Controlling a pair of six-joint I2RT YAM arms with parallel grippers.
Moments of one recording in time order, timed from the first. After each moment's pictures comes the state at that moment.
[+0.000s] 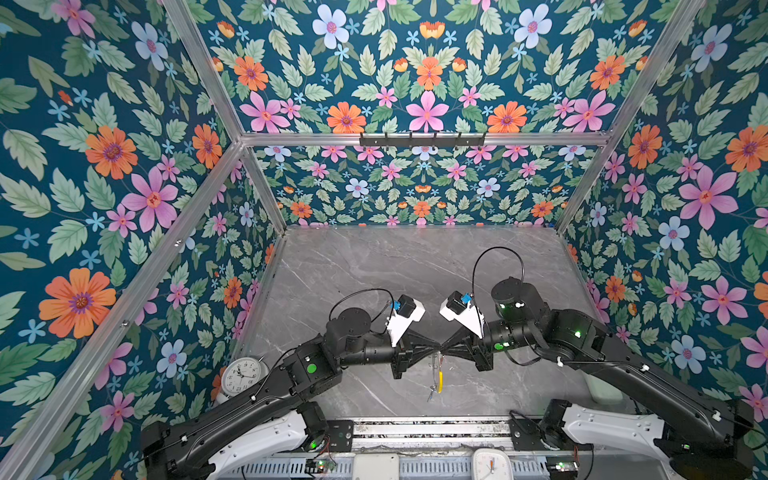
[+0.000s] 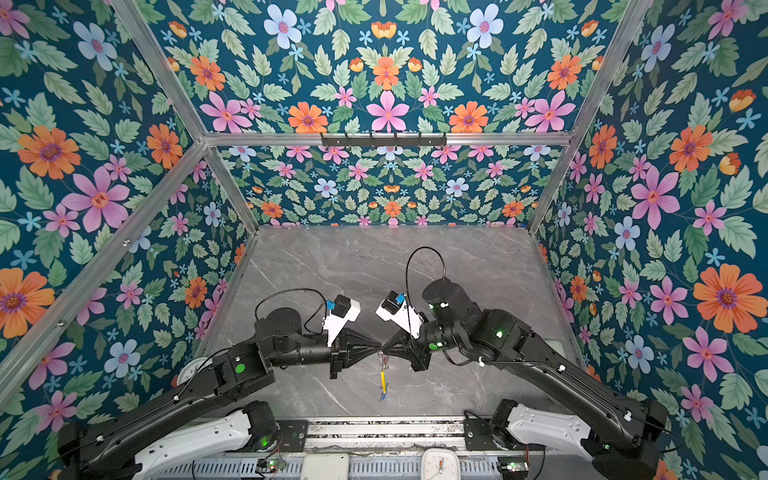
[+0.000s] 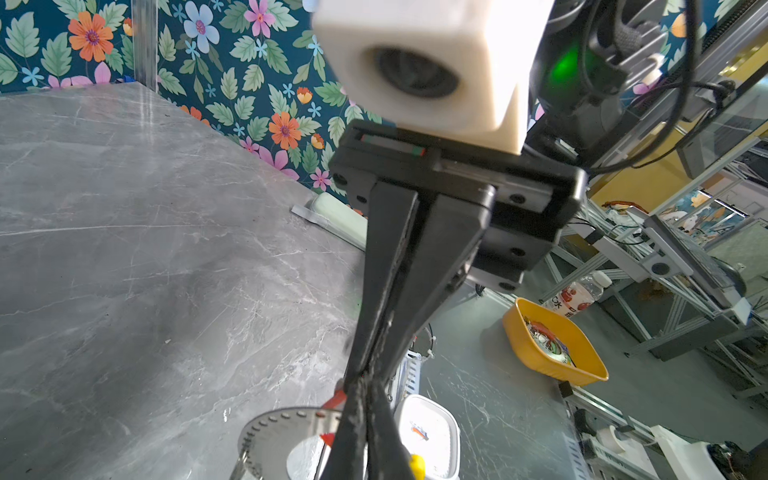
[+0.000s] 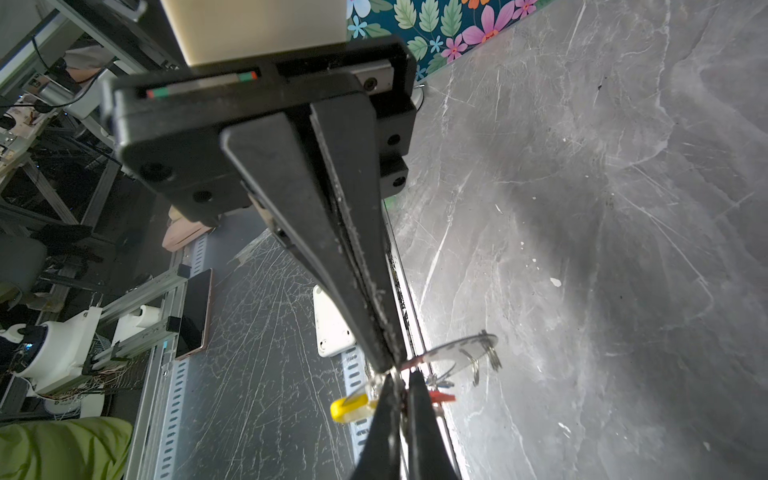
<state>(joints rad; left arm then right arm) -1.04 0.82 0.78 -0.14 0.46 -0.39 0.92 1.05 1.18 -0.79 -0.54 0.07</state>
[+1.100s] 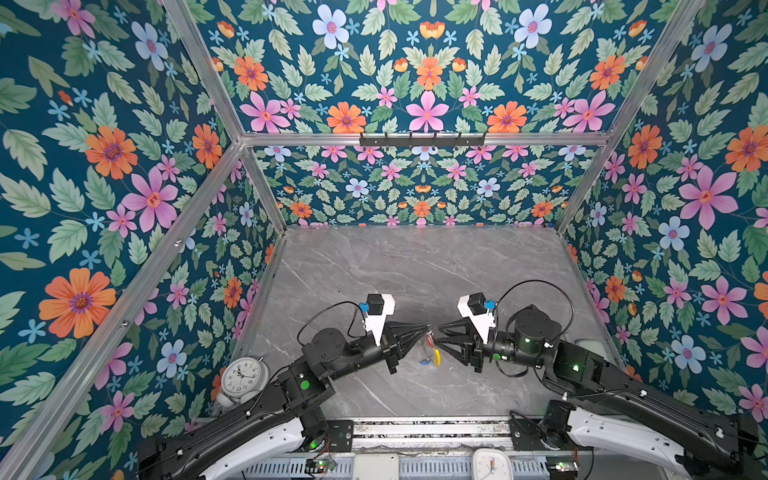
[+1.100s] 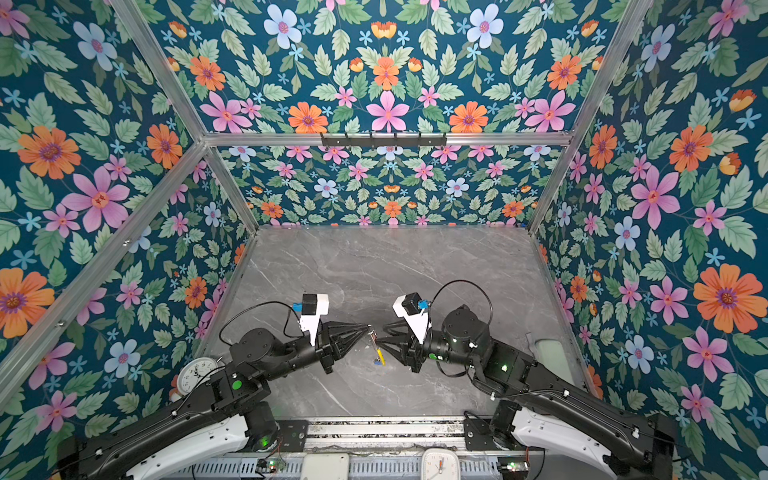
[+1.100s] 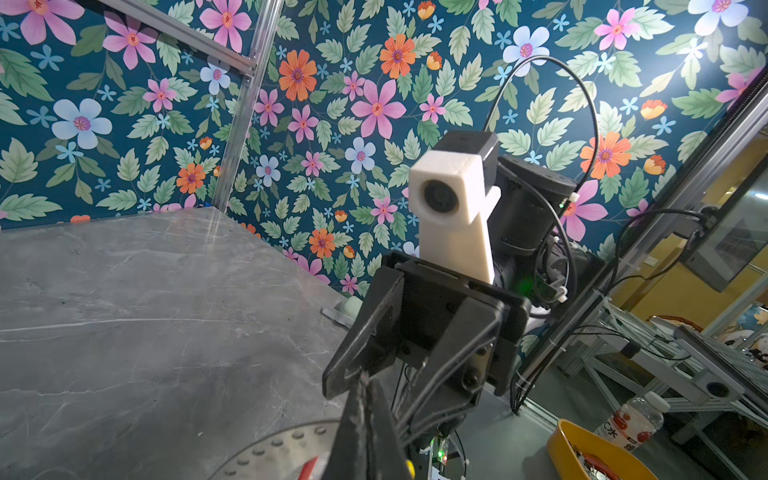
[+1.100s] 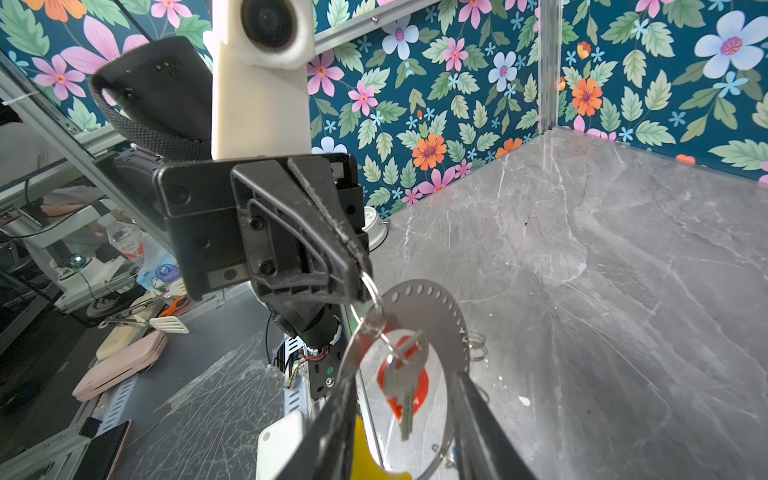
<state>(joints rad) -1.04 0.68 0.58 0.22 0.21 -0.48 1.00 0.84 0.78 -0.14 -0.28 0.26</state>
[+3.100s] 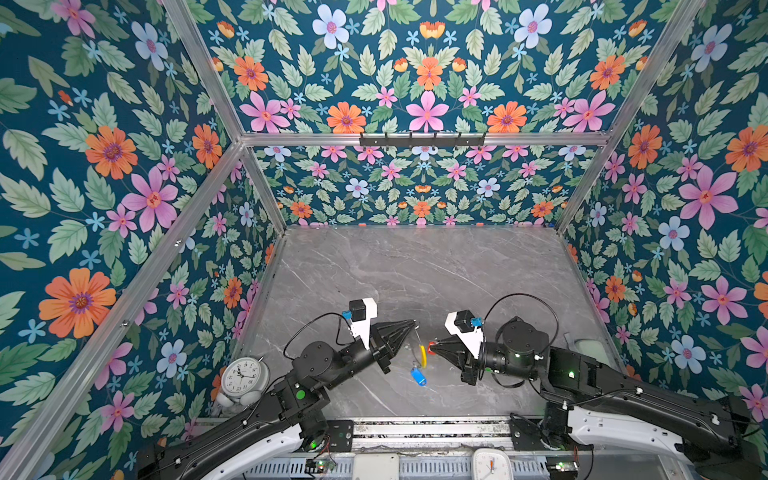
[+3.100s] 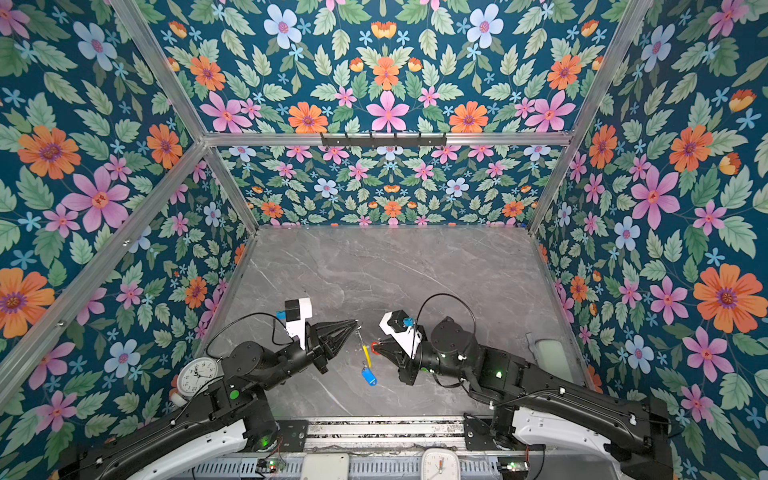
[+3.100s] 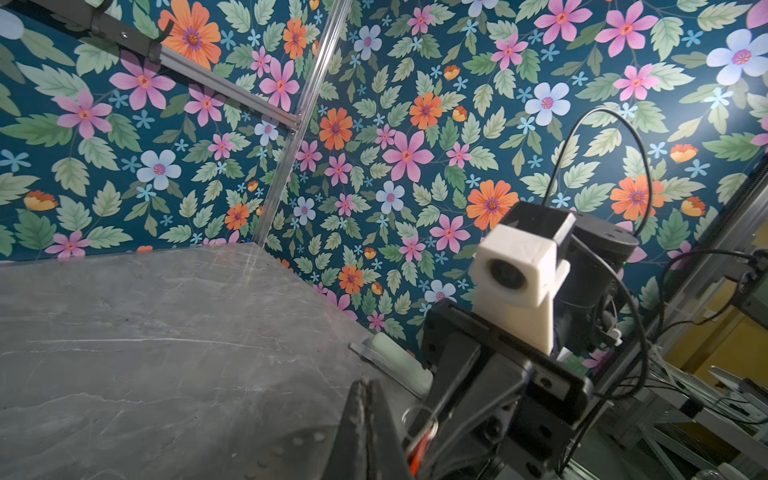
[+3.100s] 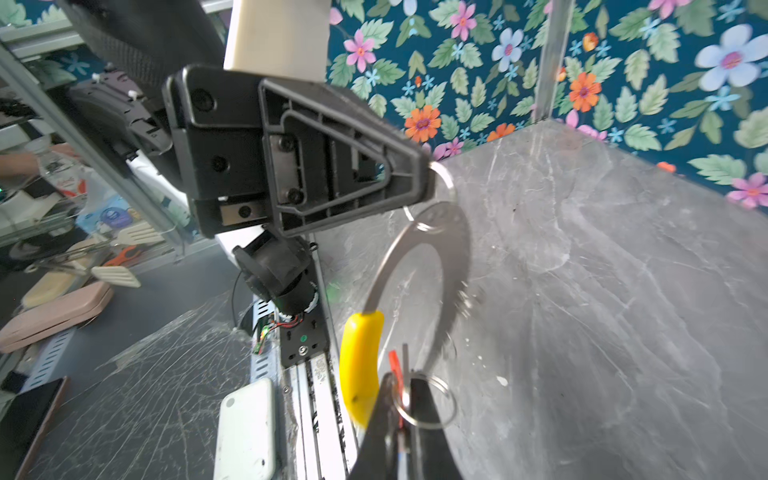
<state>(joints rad) -1.04 0.54 0.45 0.28 0.05 -0.47 1.14 0.82 0.79 -0.22 -0.06 0.15</state>
